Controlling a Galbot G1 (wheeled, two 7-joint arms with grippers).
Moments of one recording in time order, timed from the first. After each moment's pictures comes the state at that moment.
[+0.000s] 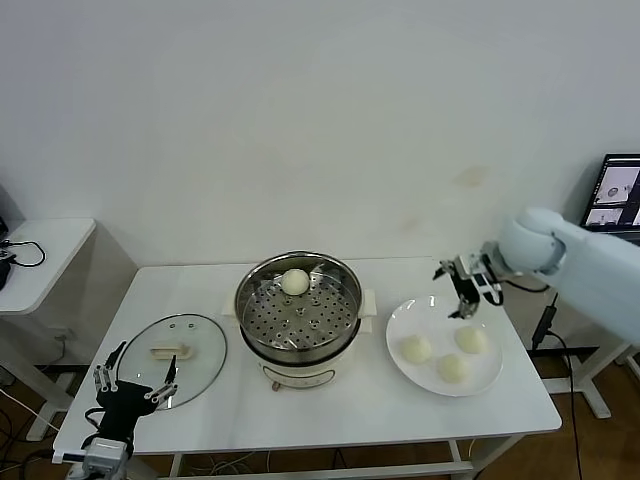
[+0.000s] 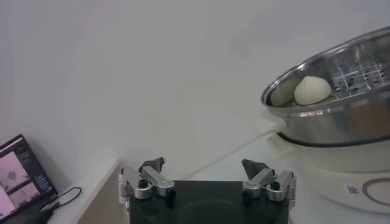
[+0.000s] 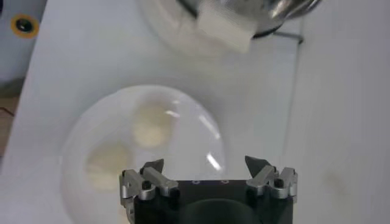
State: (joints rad) left arm 1.74 -1.22 -0.75 -2.22 0.11 0.19 -0.03; right arm 0.26 0.56 -0.98 1.52 0.01 -0.24 -1.00
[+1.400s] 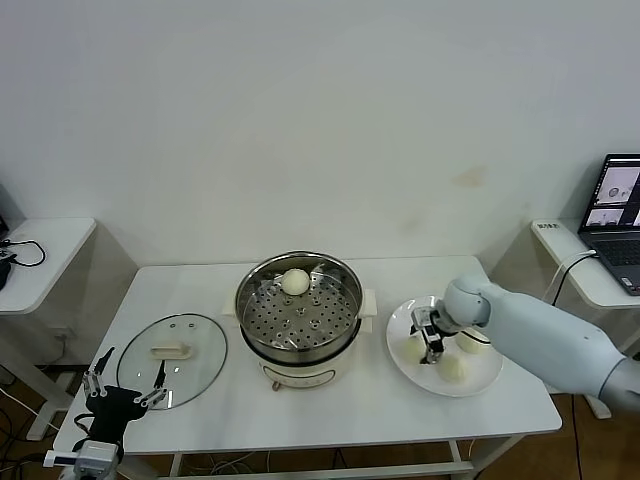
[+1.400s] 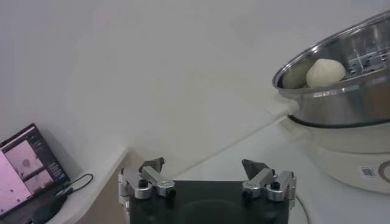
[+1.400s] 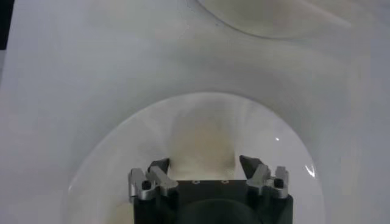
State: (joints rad) left arm 1.75 -1.22 -0.79 -2.20 0.11 0.19 -0.03; right arm -0.04 0.82 -0.86 1.27 -0.13 -0.28 -0.98
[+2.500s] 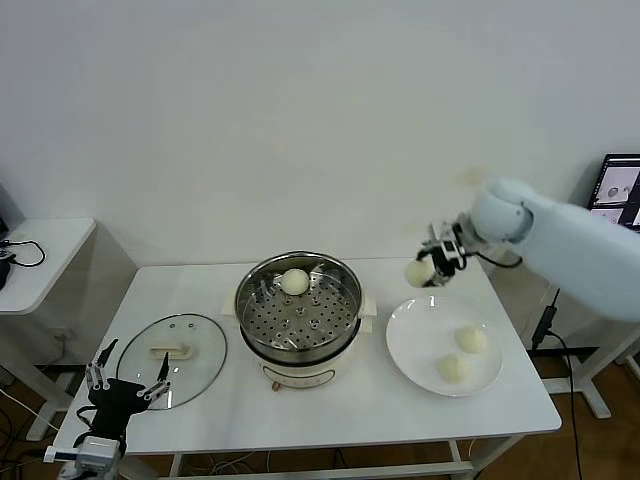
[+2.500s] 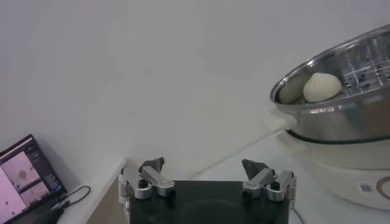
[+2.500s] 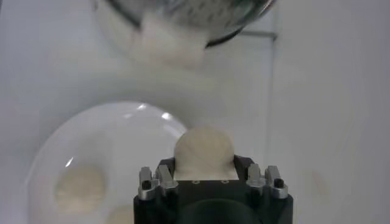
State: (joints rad) left arm 1.73 -1.21 -0.78 -2.22 0.11 0.19 -0.03; right arm 0.45 0.77 -1.02 1.40 0.13 -0.35 -1.01
